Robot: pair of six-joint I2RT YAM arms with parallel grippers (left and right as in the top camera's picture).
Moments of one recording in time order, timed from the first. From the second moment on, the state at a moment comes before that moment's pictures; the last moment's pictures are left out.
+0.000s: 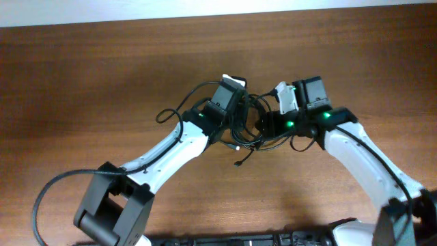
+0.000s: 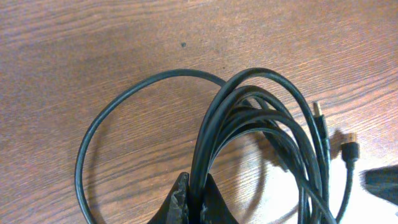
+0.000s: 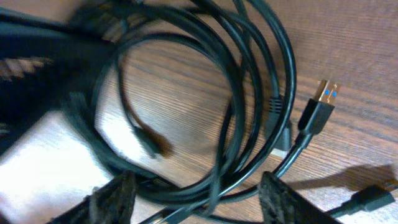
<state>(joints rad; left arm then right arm) -0.66 1.75 1.16 -0.31 -0.04 -0.31 0.25 1.50 0.93 -0.54 -0.39 0.16</state>
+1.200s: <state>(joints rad) -0.31 1.38 1.16 -0.61 0.05 -0.56 -0.04 1.58 0.94 -0.69 -0.20 0.54</state>
